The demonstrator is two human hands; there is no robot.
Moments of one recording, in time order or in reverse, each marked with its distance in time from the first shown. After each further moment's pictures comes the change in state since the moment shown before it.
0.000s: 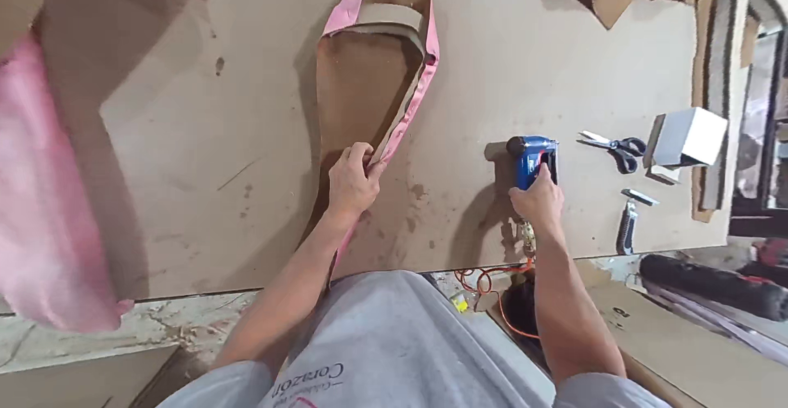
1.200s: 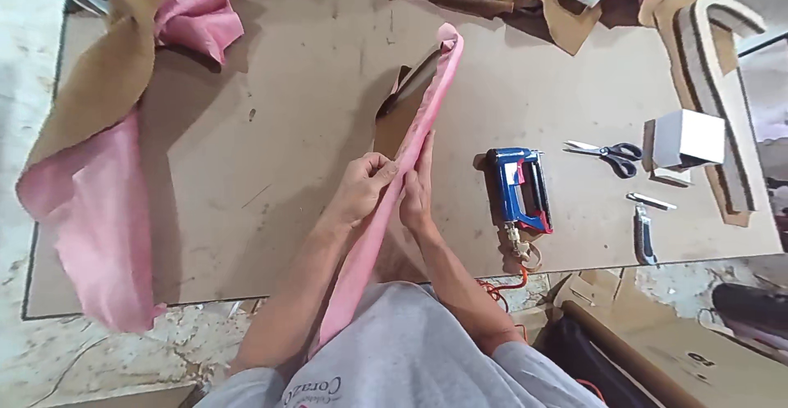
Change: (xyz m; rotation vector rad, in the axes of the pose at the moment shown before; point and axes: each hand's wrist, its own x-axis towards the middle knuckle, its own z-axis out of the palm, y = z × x) left_hand -0.014 0.086 -0.055 -0.777 -0.258 -0.002; right_hand -0.100 -0.179 0.090 1.240 0.187 -0.983
